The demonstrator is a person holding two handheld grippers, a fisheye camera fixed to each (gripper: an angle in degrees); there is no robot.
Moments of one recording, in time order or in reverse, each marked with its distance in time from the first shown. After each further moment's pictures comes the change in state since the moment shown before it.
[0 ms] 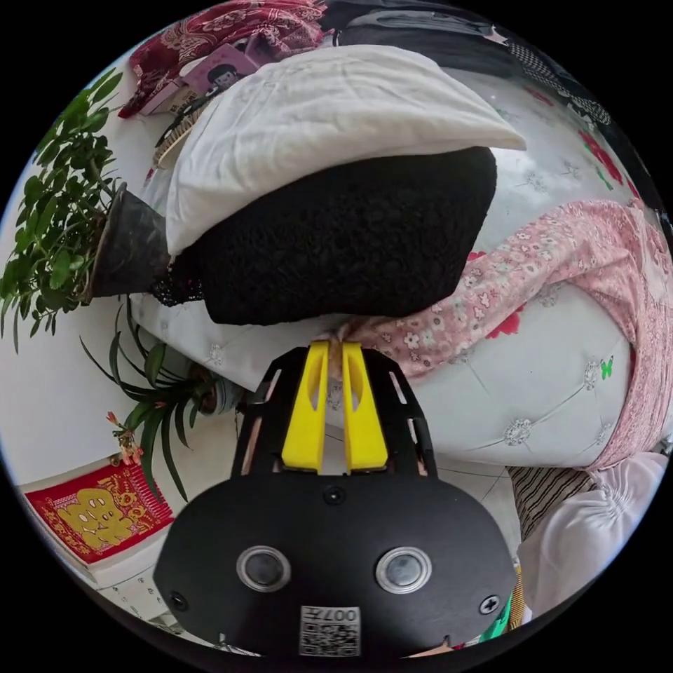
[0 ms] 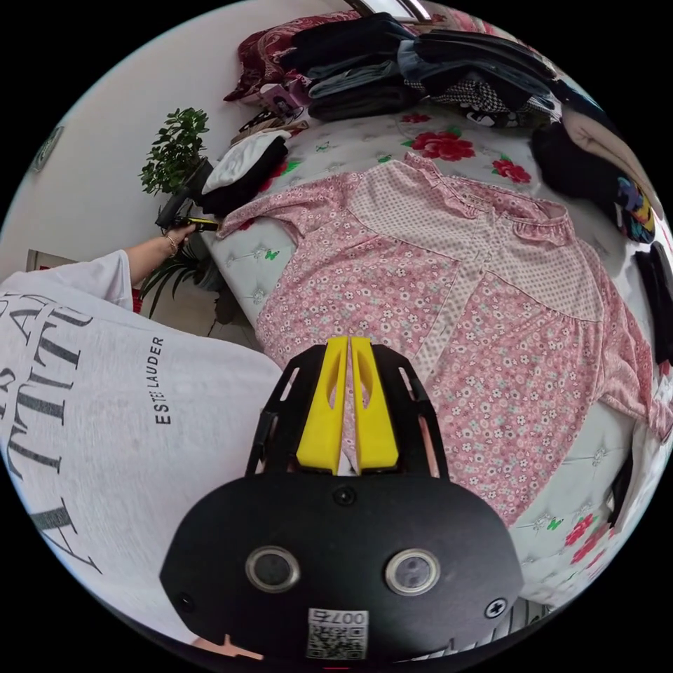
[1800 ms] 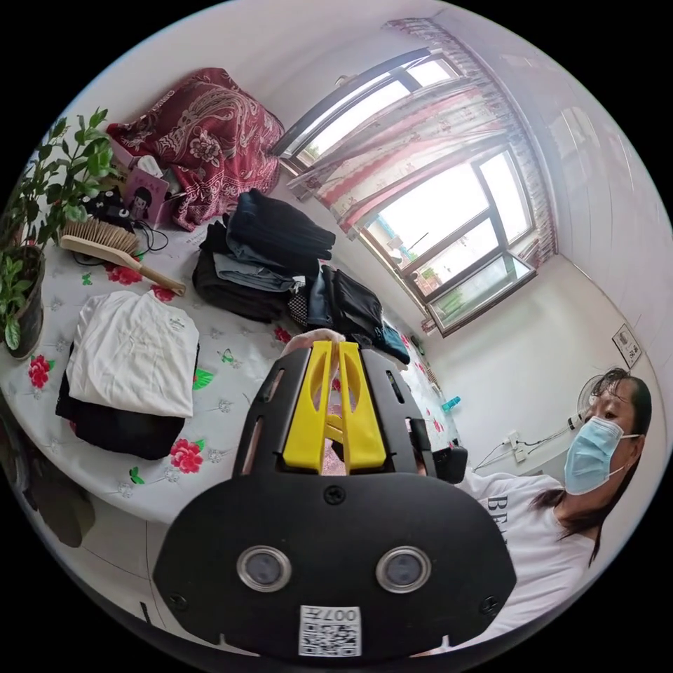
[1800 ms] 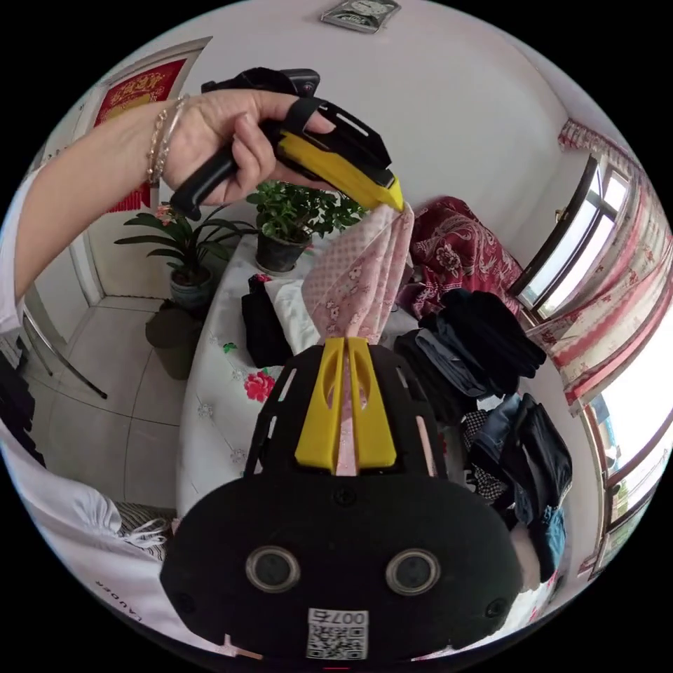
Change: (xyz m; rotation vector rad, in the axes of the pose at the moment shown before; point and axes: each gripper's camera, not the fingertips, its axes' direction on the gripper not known) left arm -0.267 0.091 -0.172 0.741 1.117 -0.140; right arm -0.321 -0.039 0.015 0.510 0.447 -0.873
